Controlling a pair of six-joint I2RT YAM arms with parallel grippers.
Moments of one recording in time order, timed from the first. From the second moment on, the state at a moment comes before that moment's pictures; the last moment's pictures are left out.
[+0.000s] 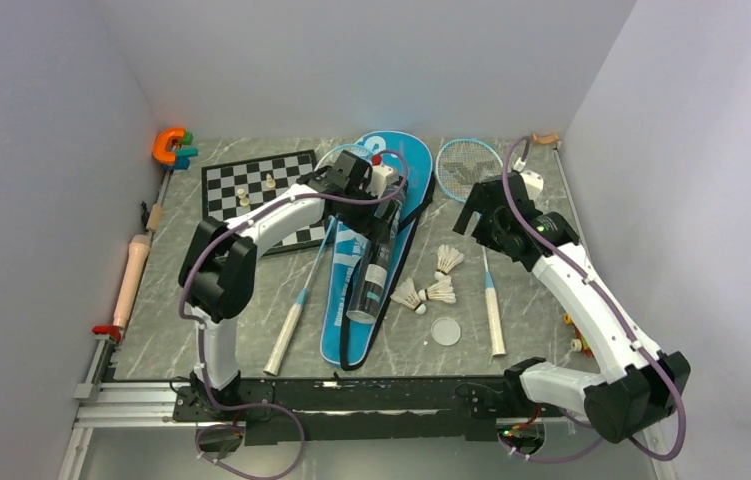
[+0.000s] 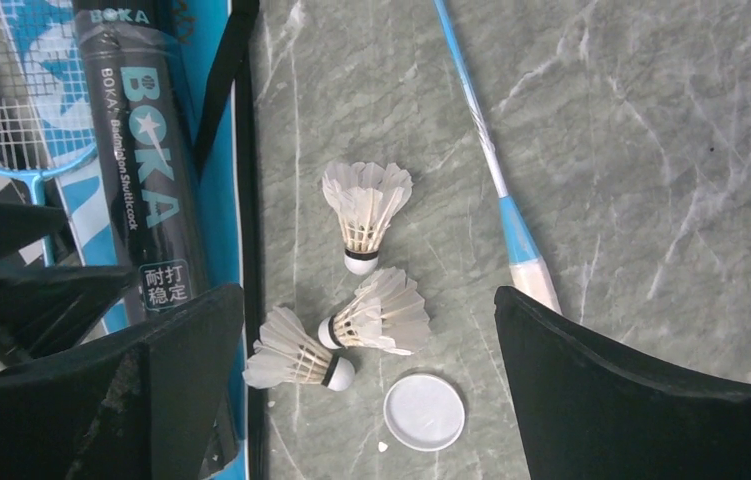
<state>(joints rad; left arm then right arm) -0.60 1.94 1.57 -0.55 0.28 -0.02 0.38 1.18 1.17 -0.85 0.35 0.70</state>
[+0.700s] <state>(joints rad) -0.64 2.10 1.60 -0.47 0.26 -0.04 0.38 1.11 1.15 -0.89 0.36 0.72</state>
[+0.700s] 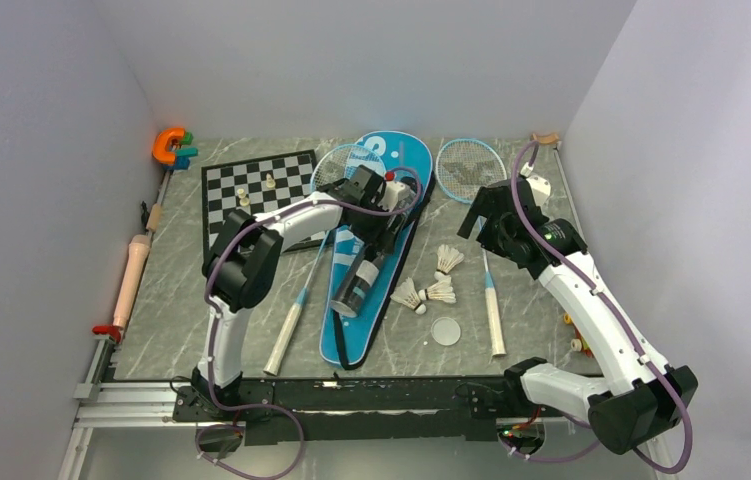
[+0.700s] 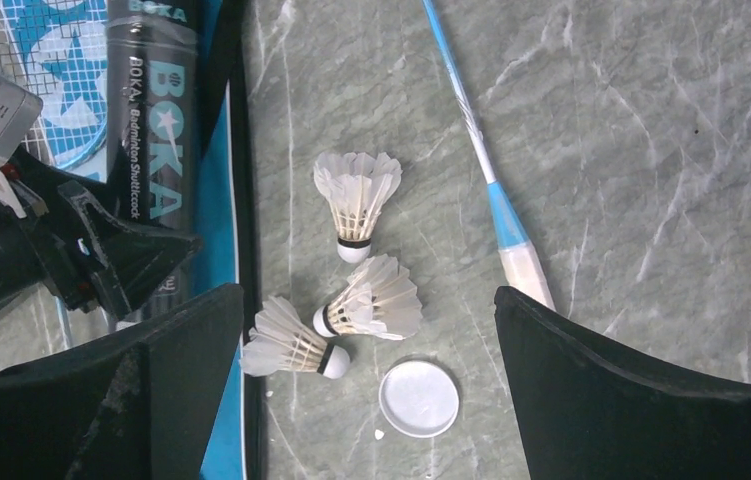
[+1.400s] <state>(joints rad) -0.32 1.51 1.52 -0.78 0.27 0.37 0.45 1.22 1.15 -0.87 0.30 0.75</state>
